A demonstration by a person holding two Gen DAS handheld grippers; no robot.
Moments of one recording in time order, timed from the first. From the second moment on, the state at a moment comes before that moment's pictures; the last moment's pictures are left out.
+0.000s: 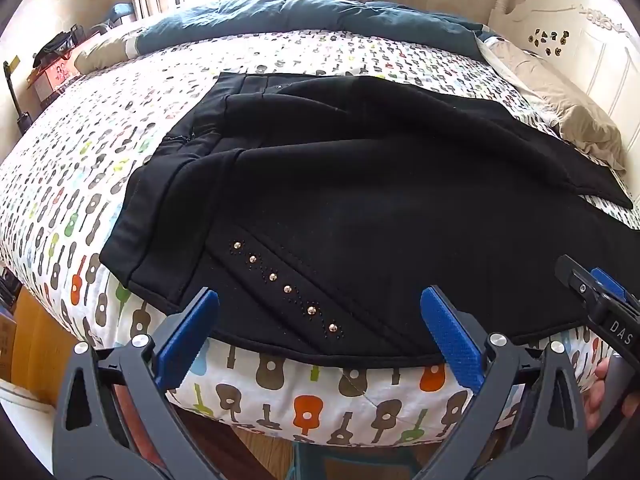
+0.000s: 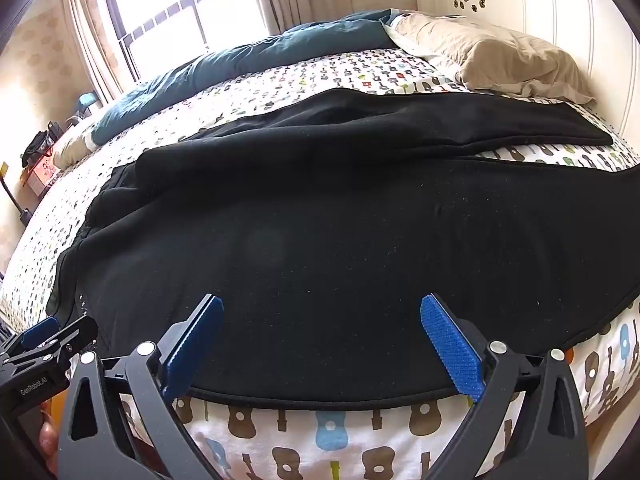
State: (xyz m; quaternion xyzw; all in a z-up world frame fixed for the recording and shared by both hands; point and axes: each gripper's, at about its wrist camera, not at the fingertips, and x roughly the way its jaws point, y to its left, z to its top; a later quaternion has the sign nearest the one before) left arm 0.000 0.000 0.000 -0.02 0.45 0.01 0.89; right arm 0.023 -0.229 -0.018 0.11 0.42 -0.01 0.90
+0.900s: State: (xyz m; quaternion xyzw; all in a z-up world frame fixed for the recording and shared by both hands) left arm -0.004 -0.005 0.005 -0.02 0.45 0.01 0.89; right arm 0.022 -0.226 -0.020 0.10 0.42 -0.01 0.90
